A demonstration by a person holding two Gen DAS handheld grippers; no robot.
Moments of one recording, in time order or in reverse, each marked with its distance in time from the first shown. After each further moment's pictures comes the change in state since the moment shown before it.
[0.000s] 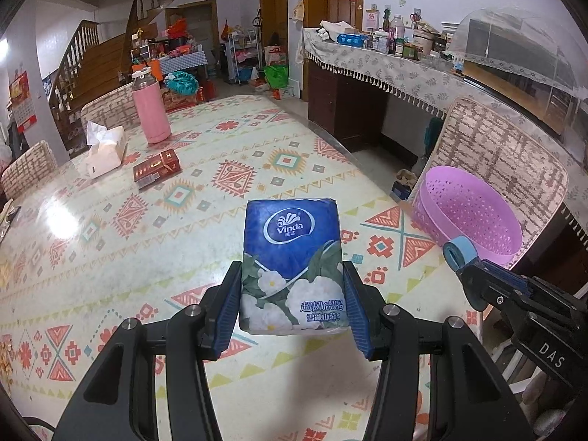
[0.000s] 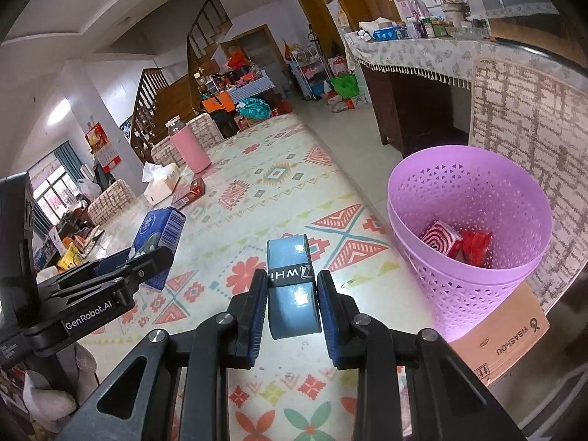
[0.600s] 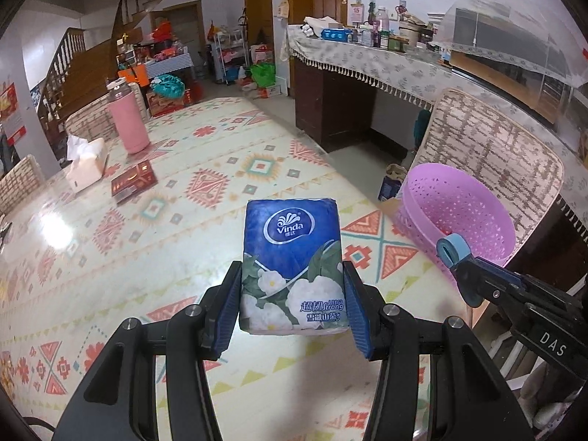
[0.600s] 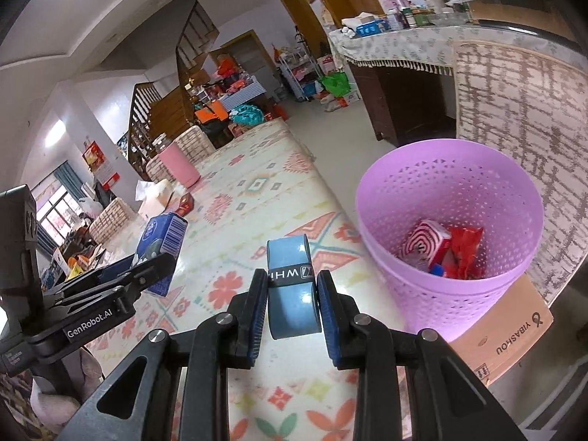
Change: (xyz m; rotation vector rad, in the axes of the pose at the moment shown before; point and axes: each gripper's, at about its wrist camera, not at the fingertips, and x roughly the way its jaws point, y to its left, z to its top) left arm 0.013 -0.025 0.011 0.042 0.014 -0.023; right arm -0.002 -0.031 0.009 0.087 0.003 0.041
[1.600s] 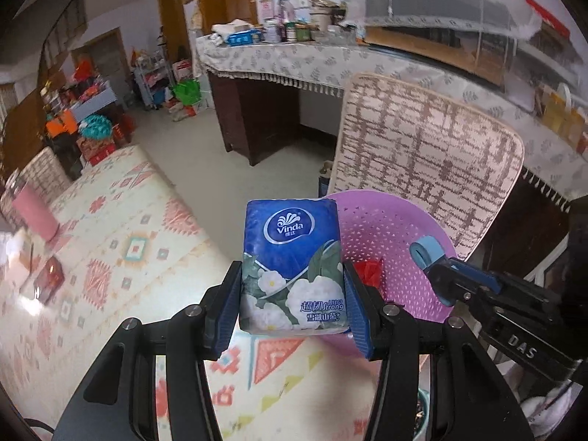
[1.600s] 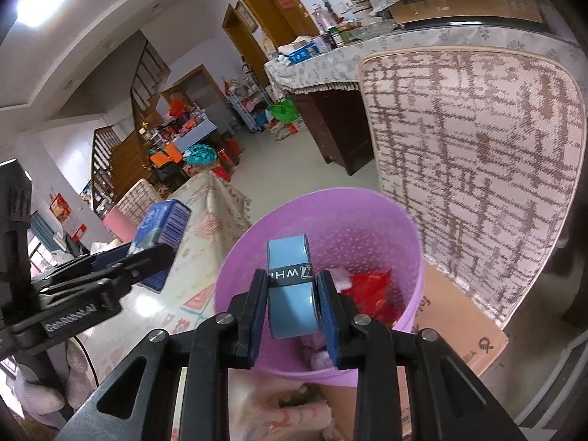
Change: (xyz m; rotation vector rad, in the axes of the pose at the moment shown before) left arm 0.050 -0.134 0.078 0.222 0.004 -0.180; right arm -0.030 -0.123 0.044 0.147 -0.115 -0.115
